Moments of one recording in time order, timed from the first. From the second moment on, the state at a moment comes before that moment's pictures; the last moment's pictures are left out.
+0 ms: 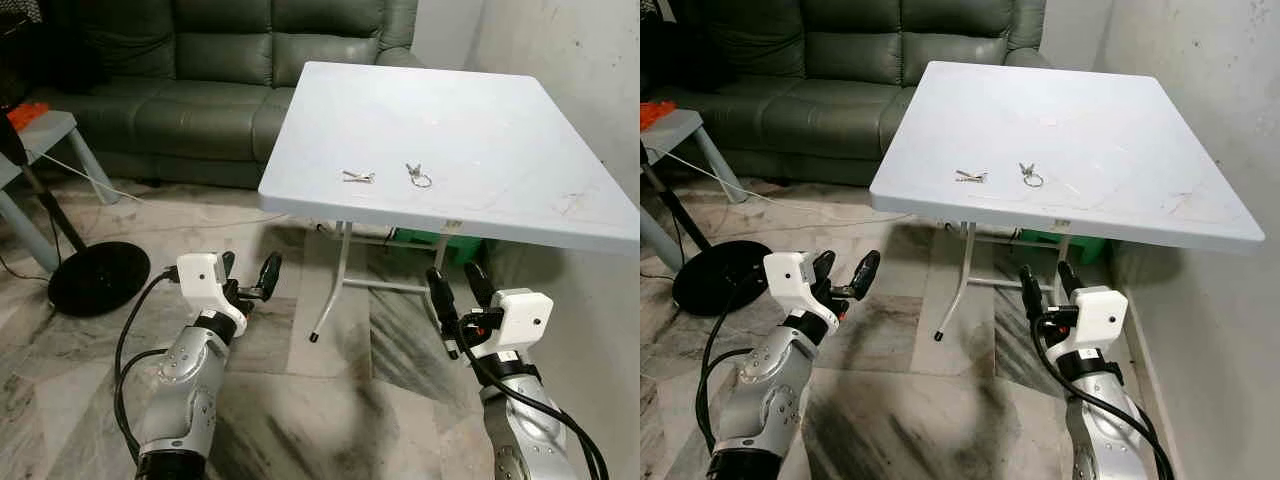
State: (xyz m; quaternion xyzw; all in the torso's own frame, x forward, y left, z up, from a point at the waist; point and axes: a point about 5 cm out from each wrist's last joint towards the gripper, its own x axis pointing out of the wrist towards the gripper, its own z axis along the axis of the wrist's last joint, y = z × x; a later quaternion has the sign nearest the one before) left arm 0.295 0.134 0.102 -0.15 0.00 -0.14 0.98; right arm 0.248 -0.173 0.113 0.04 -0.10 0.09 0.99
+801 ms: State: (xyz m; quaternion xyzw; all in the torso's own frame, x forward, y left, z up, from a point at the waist) left arm 0.299 0.131 0.101 -0.12 0.01 -0.14 0.98; right arm 0.253 -0.175 0.116 0.03 -0.10 0.08 0.99
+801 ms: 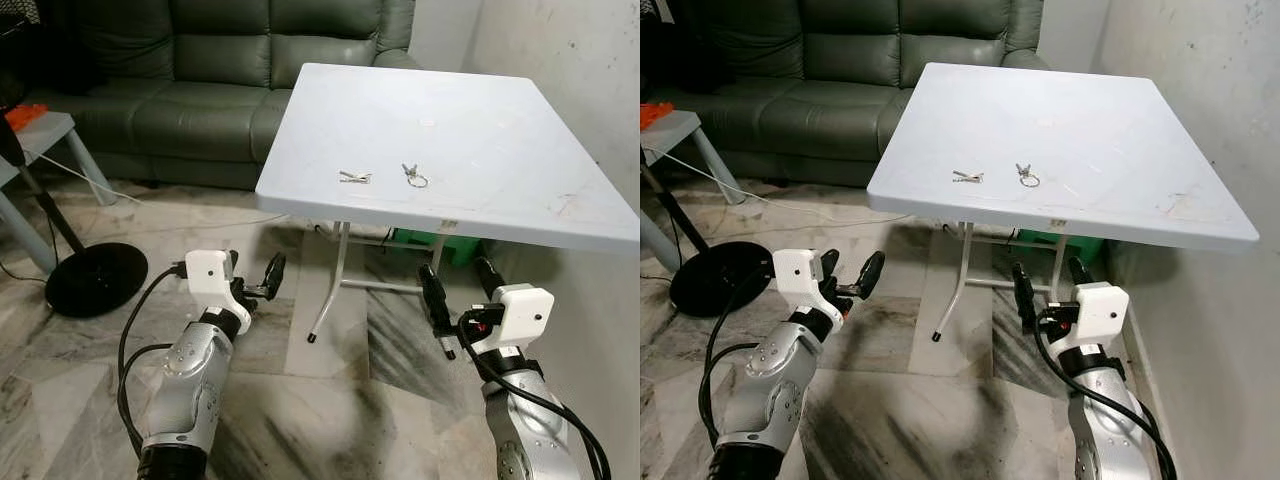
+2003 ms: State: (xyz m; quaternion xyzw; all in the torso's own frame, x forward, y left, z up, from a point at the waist) left arm 0.300 0.127 0.100 -0.13 0.02 -0.14 0.98; right arm 0.254 -0.175 0.115 0.03 -0.09 0.09 0.99
